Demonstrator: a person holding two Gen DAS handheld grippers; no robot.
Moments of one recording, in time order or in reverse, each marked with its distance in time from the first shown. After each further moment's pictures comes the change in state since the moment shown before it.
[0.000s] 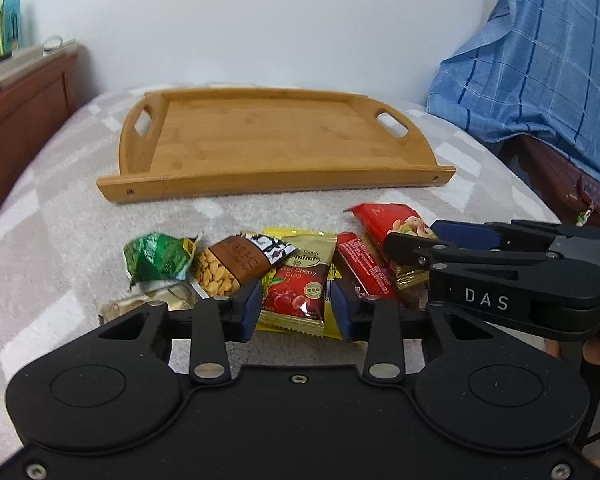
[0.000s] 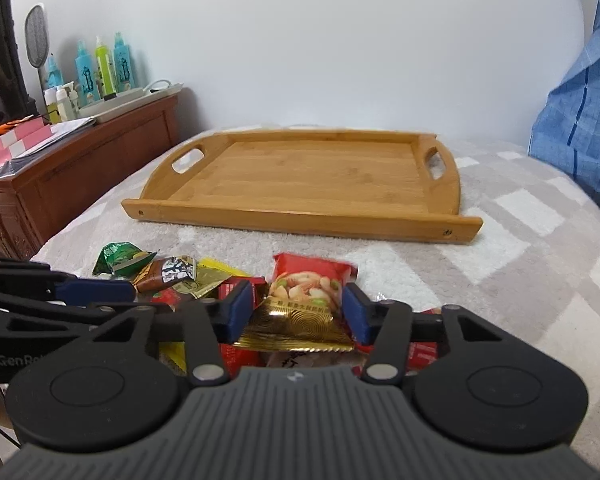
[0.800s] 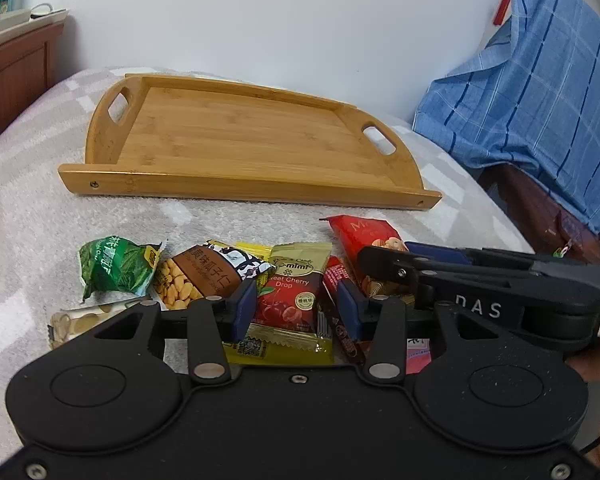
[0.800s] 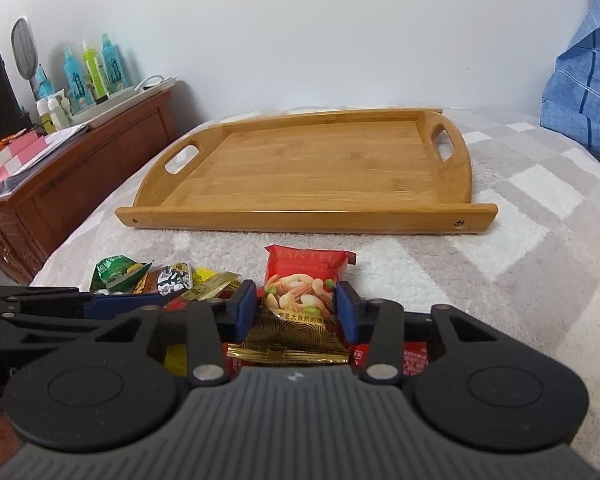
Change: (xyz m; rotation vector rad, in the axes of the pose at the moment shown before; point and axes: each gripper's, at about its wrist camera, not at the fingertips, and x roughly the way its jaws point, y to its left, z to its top) left arm 0.025 0.009 0.014 -0.101 -0.006 -0.111; right arm 0.018 -0.015 0.014 0.075 0.054 0.045
